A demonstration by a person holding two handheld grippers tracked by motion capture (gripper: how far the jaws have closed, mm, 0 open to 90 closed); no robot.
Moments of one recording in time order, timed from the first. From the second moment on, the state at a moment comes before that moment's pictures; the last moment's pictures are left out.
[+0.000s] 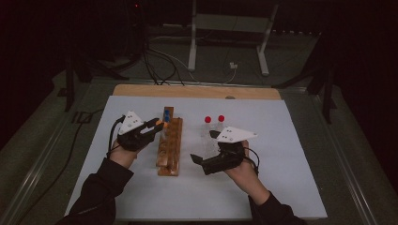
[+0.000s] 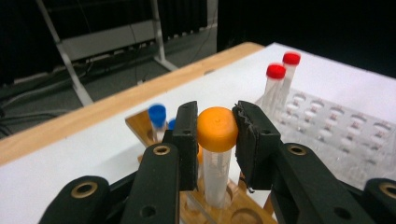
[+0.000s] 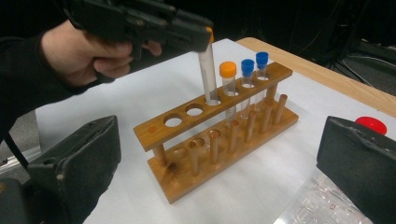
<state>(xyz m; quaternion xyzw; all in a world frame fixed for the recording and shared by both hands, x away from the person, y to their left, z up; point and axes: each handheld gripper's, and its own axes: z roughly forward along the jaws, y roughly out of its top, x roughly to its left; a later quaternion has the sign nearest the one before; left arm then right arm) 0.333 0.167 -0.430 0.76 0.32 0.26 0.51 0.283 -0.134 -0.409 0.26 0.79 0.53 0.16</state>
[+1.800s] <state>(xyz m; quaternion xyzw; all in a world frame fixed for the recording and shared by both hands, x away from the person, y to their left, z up) 0.323 0.156 -0.428 0.77 0.32 0.22 0.51 0.366 -0.204 -0.464 0.39 0.74 0.49 0.25</state>
